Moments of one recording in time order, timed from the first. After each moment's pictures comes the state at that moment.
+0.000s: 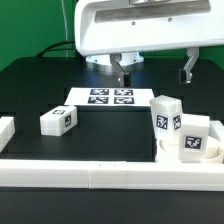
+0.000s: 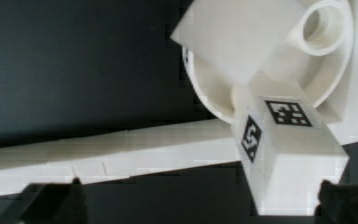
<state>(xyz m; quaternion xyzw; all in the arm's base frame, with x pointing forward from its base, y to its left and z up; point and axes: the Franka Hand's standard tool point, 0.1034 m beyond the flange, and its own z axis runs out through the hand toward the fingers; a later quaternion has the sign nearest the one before) 0.624 0.019 0.127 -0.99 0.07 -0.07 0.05</state>
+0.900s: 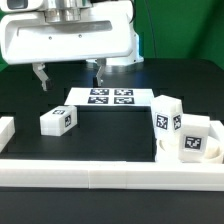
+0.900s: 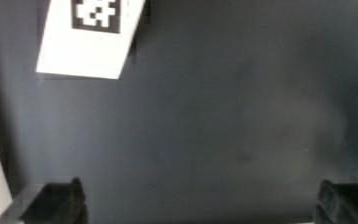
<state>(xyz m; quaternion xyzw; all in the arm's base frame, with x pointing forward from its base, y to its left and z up) 0.541 -0.097 0.093 -1.00 0.02 -0.06 0.04</state>
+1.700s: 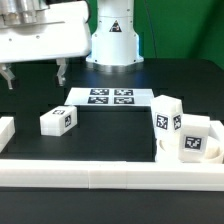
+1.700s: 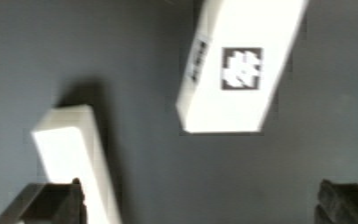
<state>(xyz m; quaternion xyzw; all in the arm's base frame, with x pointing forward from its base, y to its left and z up) 0.504 -0.177 0.084 -1.00 0.08 -0.04 0.05</state>
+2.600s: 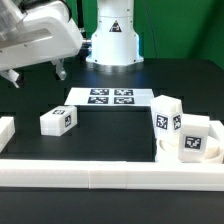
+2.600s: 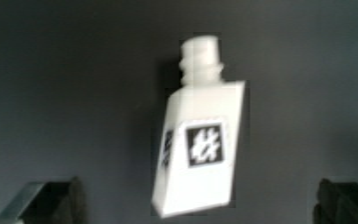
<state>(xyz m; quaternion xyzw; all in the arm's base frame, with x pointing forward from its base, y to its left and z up) 0.497 -0.153 0.087 -0.95 0.11 0.22 0.18</state>
